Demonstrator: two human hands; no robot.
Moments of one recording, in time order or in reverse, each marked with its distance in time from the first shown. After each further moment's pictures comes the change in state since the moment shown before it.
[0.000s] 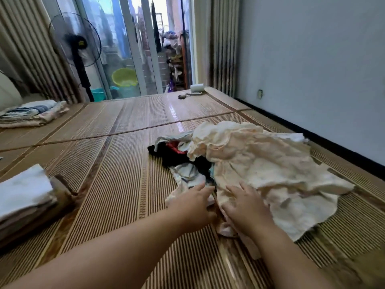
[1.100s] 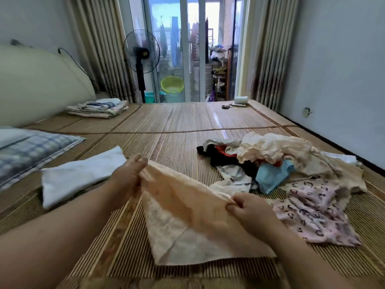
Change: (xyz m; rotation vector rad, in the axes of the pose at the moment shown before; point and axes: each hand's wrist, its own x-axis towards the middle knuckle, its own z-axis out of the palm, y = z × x) left_hand -0.171 -0.159 -0.089 -1.446 0.594 -0.425; right_hand -0.067 -0.086 0.009 0.075 -0.122 -0.422
